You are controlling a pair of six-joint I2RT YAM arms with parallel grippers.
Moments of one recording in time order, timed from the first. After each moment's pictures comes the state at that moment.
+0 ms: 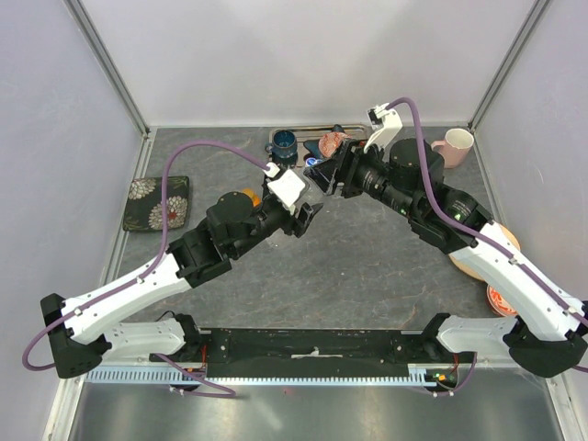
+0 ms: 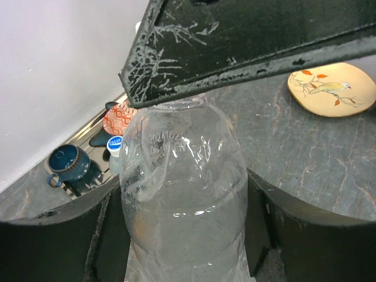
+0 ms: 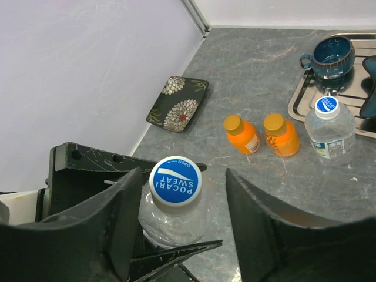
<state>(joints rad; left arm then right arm) -1.02 1.08 1.08 -0.05 -0.20 0.16 0.81 1.20 1.52 -0.47 0.07 0.58</state>
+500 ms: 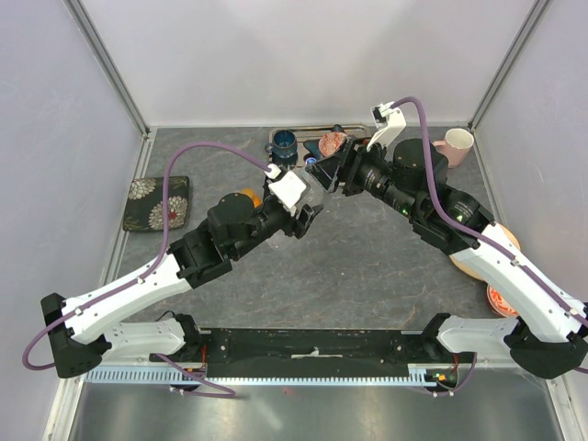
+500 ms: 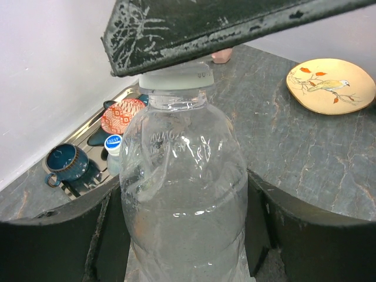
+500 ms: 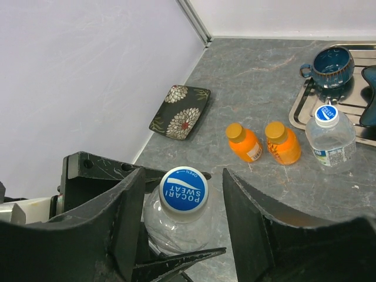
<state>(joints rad) -1.02 1.08 1.07 -0.05 -0.20 0.16 0.81 1.19 1.51 -0.44 0.08 0.58</state>
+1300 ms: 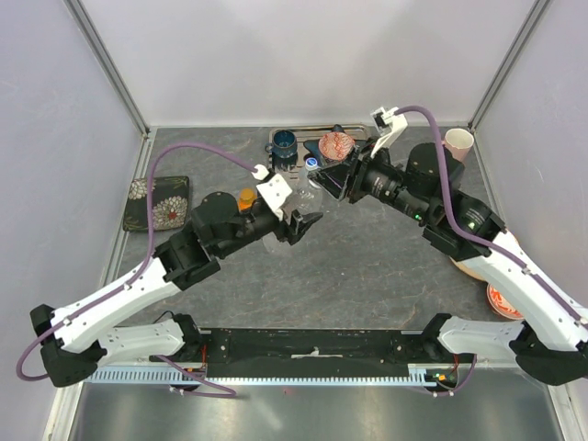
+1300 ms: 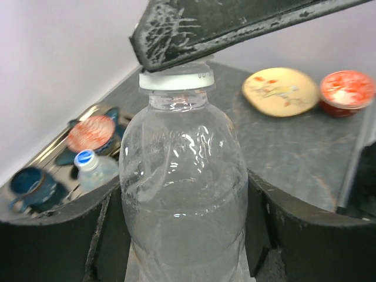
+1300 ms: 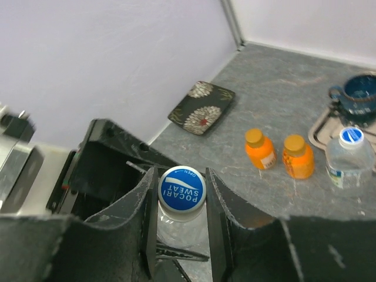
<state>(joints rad) -1.00 1.02 1.07 -0.07 -0.06 0.13 0.81 1.15 1.49 -0.41 -0.03 0.49</state>
